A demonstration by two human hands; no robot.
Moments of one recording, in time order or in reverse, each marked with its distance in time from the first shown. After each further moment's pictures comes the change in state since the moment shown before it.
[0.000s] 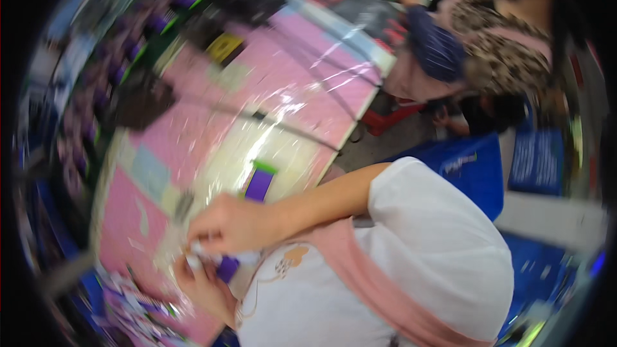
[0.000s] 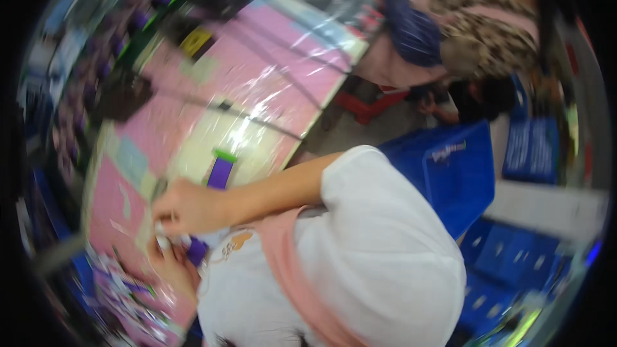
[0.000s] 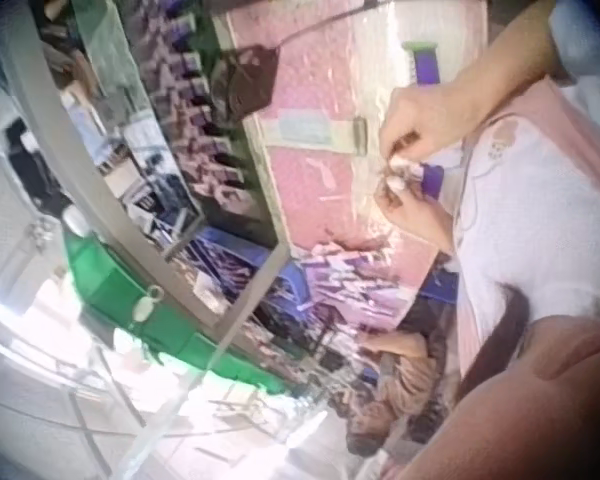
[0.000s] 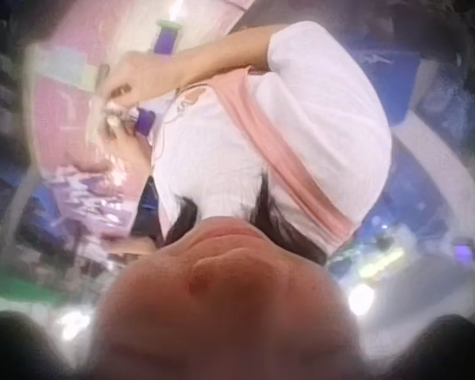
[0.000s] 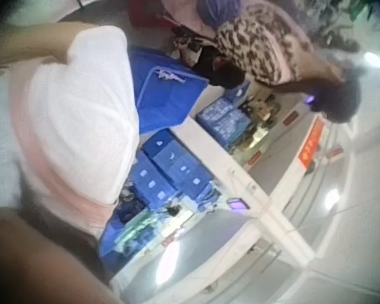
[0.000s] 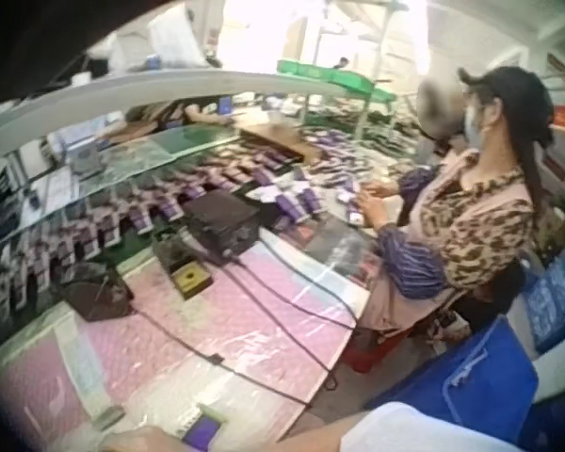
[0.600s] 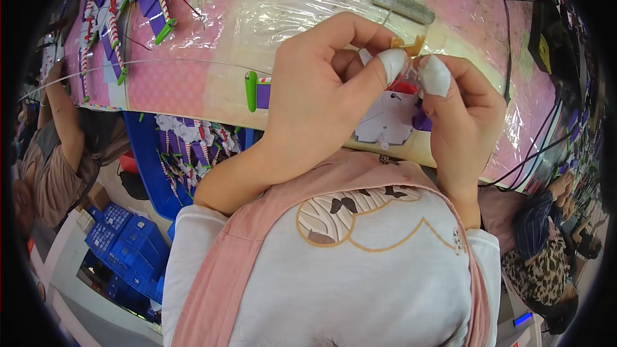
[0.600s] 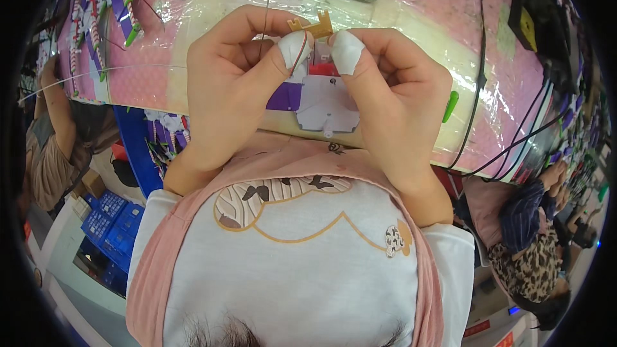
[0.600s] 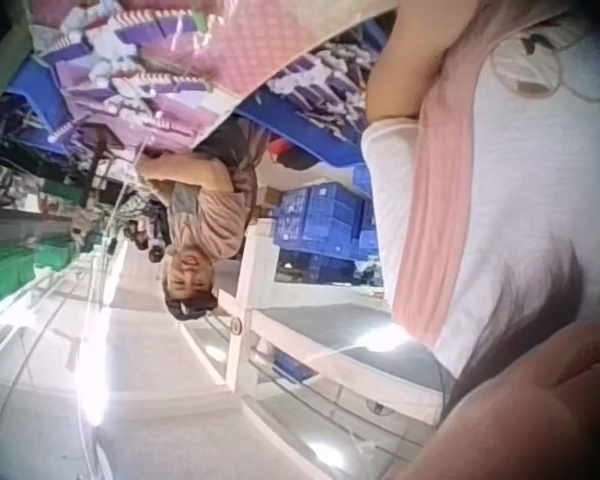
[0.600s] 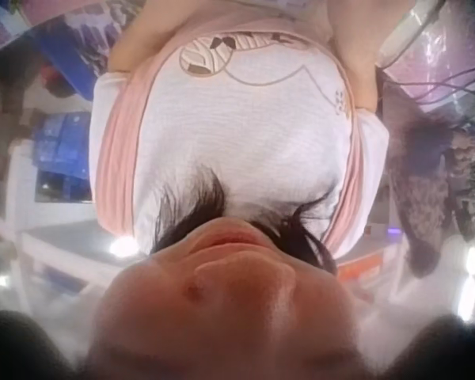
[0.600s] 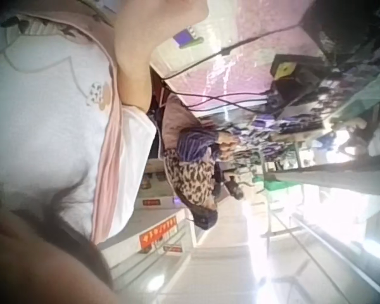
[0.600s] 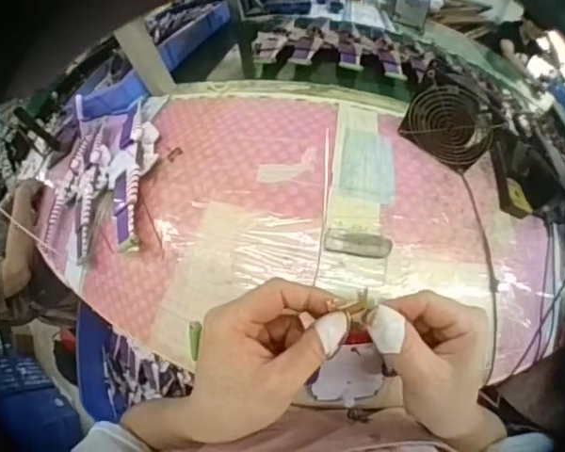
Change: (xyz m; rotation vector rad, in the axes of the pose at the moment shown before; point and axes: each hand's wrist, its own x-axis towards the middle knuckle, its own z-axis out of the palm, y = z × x) left_hand -0.007 0.023 0.006 0.138 0.020 -0.067; right_hand 0.007 0.000 0.030 0.006 -0.044 0.642
